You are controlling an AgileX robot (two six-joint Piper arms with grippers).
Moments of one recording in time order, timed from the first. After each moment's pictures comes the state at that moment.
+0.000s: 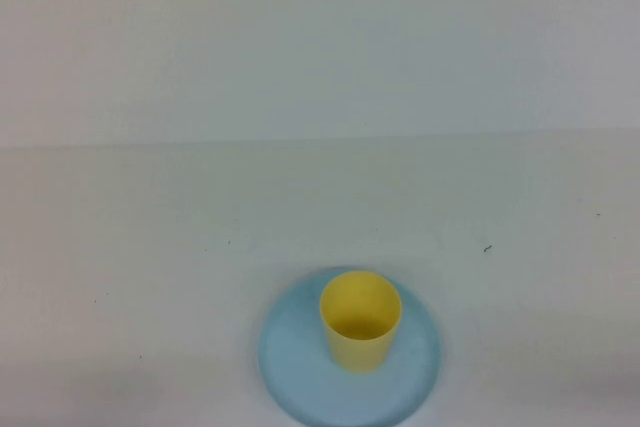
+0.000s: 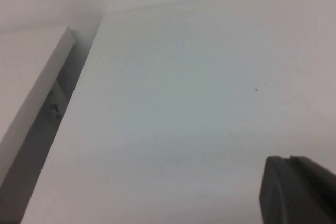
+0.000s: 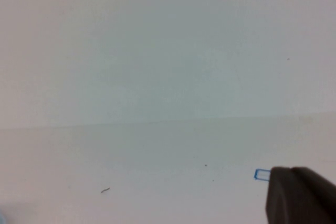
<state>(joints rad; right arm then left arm) 0.10 0.01 0.03 -0.53 0.10 0.59 0.13 -0.01 0.00 -0.08 0.39 0.26</state>
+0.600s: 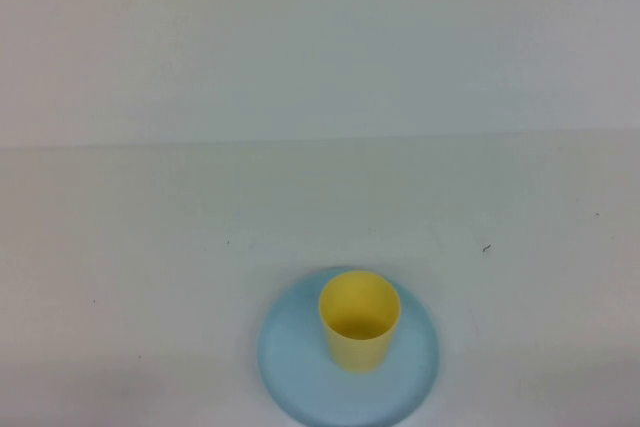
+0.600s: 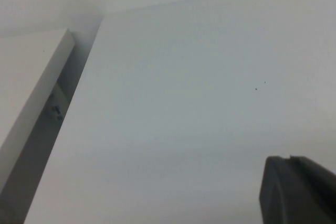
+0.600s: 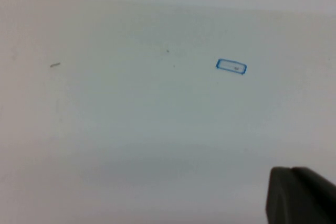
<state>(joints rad) 0.03 -0.01 0.03 -0.16 0.41 0.09 0.13 -0.01 0.00 -0.08 0.39 0.27</state>
